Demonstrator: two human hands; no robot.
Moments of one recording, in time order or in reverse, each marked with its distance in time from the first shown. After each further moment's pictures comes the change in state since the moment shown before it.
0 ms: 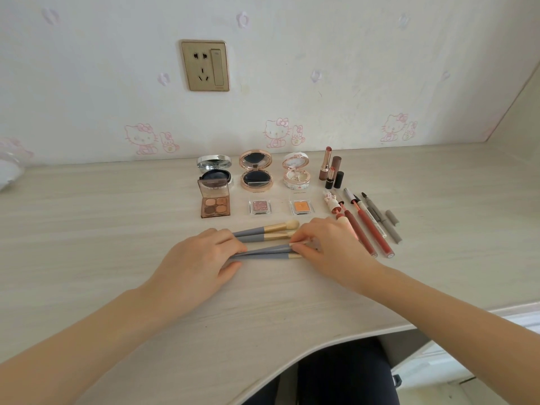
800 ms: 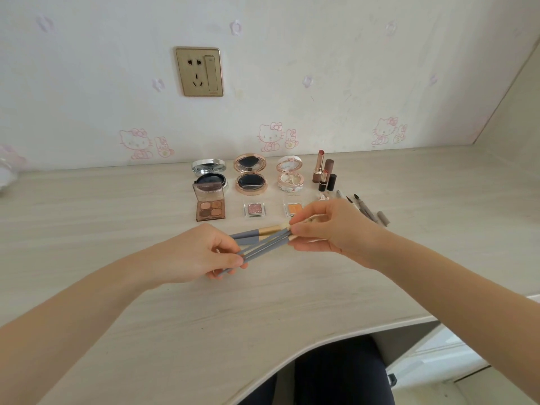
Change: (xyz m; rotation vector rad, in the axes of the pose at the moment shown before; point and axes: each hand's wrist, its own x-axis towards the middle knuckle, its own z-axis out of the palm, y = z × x) left_hand 0.029 -0.008 -0.022 -0.745 -0.498 -0.402; right_hand 0.010 -0.010 -0.046 1.115 -0.222 0.422
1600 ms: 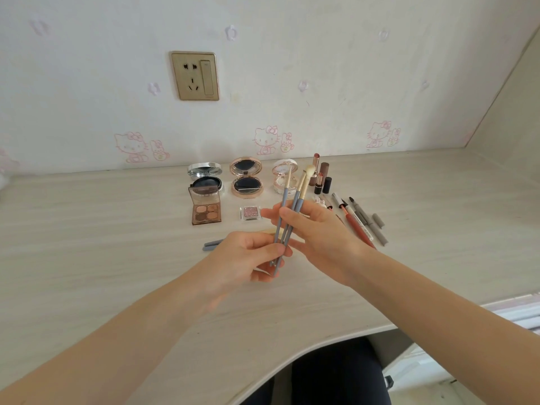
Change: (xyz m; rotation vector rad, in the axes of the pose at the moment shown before) left_hand 0.011 0.040 0.055 -0.610 0.086 0.023; right_hand 0.001 0.008 0.030 0.198 0.023 -0.120
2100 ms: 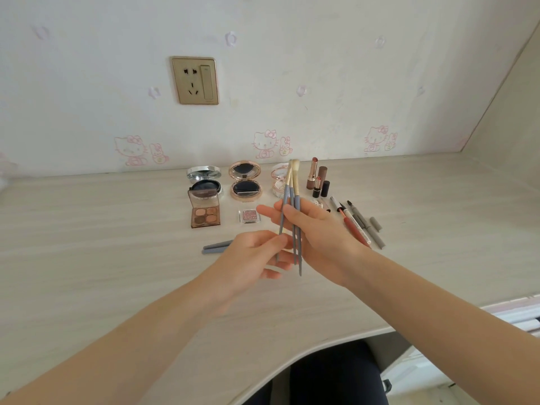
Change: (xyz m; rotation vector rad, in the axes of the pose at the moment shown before) left_hand 0.002 0.005 0.014 0.049 0.035 0.050; right_hand 0.000 -0.007 0.004 0.101 -0.033 0.034
